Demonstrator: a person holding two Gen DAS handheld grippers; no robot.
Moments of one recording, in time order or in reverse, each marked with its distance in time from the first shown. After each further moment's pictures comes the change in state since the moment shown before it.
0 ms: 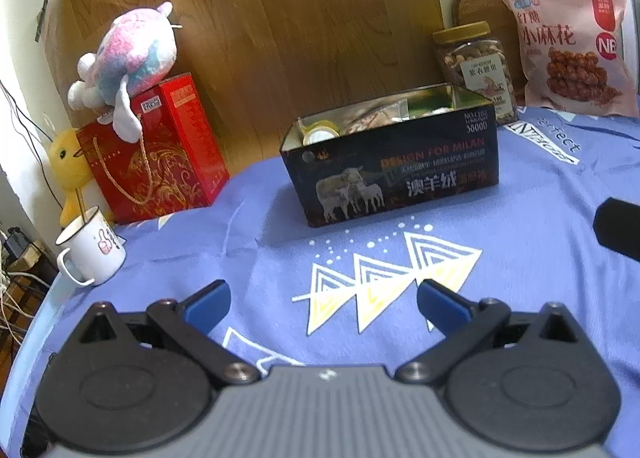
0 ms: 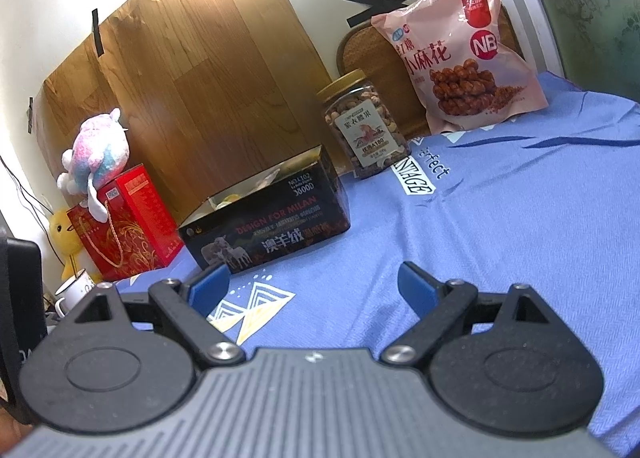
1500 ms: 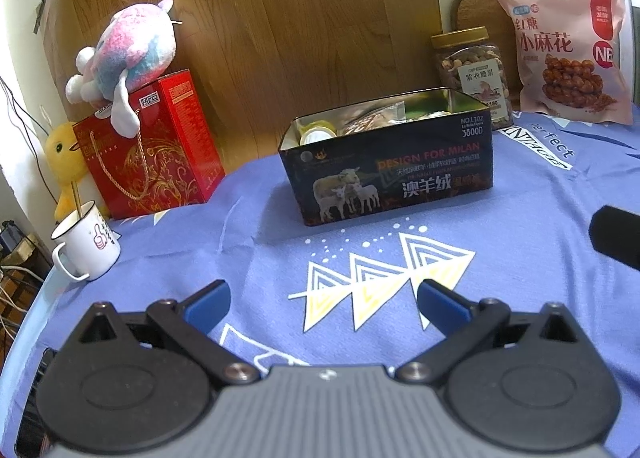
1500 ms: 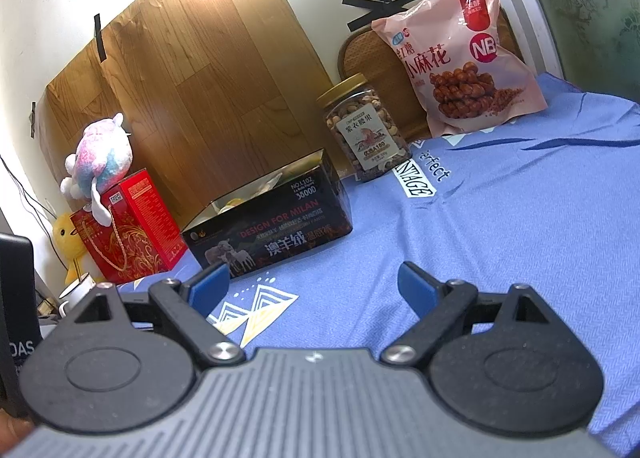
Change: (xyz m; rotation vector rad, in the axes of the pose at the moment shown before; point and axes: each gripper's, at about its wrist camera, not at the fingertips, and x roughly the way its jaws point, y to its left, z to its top) left arm -0.003 0.005 0.000 -0.018 0.009 -0.034; right arm -0.003 -0.001 0.000 0.007 -0.009 0.006
